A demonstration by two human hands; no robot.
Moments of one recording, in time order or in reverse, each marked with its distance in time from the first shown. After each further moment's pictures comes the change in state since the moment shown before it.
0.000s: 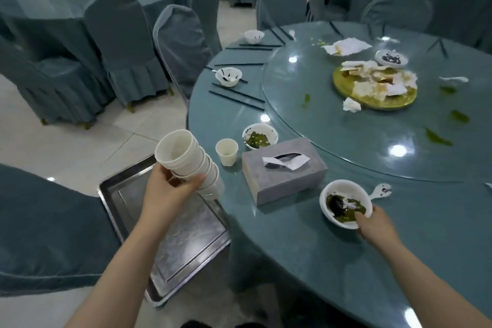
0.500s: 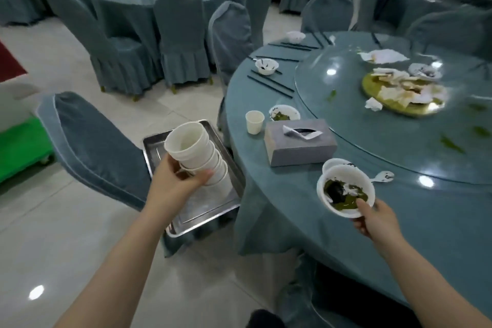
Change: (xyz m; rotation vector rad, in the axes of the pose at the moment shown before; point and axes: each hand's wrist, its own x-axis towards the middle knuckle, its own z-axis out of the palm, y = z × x) left_hand -0.172 0.028 -0.052 0.006 0.136 -0.026; right_hand -0.102 0.017 -0.031 0.409 -0.195 -0.124
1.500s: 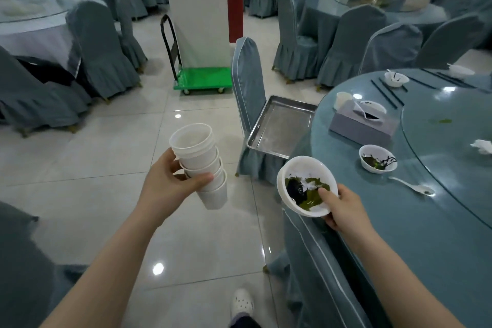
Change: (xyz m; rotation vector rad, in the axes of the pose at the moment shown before) left_hand -0.485 0.086 0.170 0.130 0.759 -0.143; right_hand -0.142 0.049 -0.189 -0.182 -0.966 -0.354
